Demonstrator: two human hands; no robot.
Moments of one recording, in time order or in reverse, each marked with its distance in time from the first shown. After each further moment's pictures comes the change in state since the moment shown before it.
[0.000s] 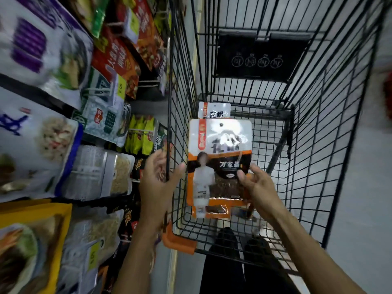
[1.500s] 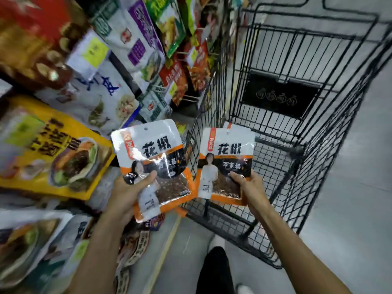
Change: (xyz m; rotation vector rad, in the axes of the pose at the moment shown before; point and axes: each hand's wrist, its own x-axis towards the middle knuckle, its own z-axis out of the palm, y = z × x) left_hand -0.144 0.007 -0.064 -0.507 0.260 -0.122; right_hand -0.038 -0.003 -0.012 -0.284 -0.079 -0.103
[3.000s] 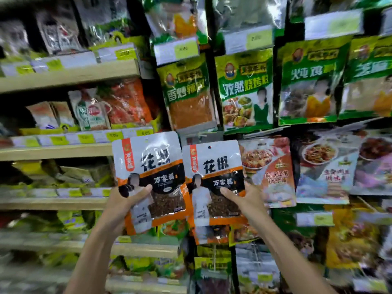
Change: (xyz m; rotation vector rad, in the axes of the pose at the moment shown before) left_hand -0.832 -0.036 -0.583 -0.081 1.159 0.486; right_hand -0.789 0.119 0.465 -0.299 -1.398 -0.620
